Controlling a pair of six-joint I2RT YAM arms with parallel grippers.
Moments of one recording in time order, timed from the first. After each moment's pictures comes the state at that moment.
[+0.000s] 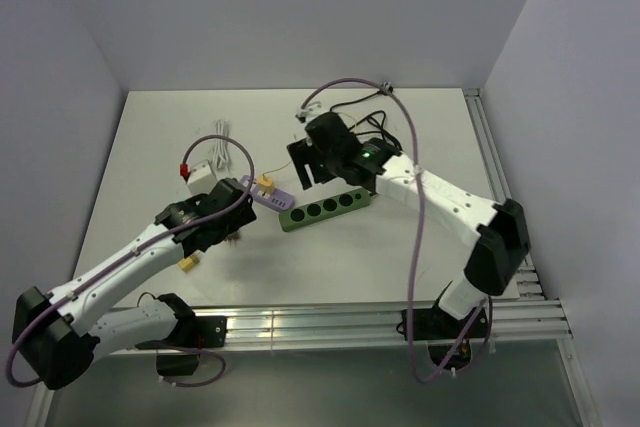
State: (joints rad) left arm -0.75 1.01 0.83 -0.82 -0.58 -1.08; right arm 0.83 1.67 1.51 -0.64 0.19 0.21
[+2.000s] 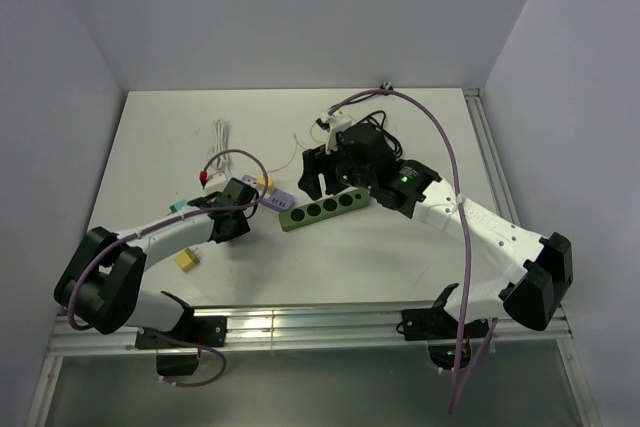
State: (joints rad) left arm -0.55 1.39 0.68 -0.46 -0.44 -0.88; right arm 0.80 1.32 1.22 -0.43 -0.05 0.30
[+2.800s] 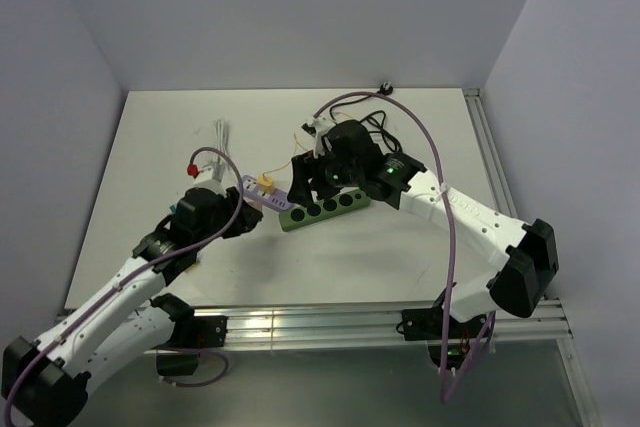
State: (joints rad) left arm -0.57 0.82 0.57 -0.32 -0.07 -0.73; right arm 0.80 1.41 1.28 -0.50 -0.22 0.36
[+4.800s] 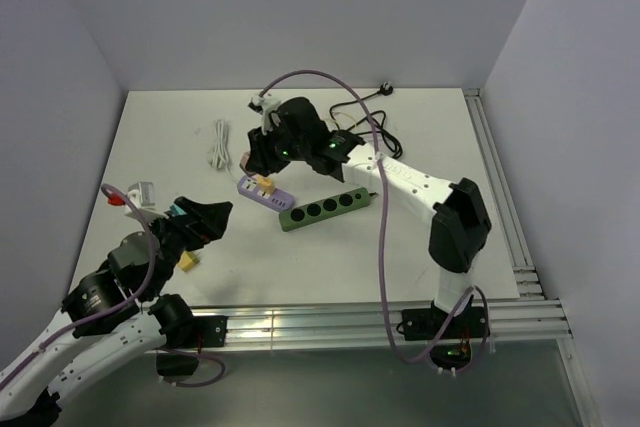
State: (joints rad) left arm -0.89 0.33 0.71 -0.58 -0.58 -0.86; right arm 0.83 1.78 1.60 -0.31 -0.29 0.25
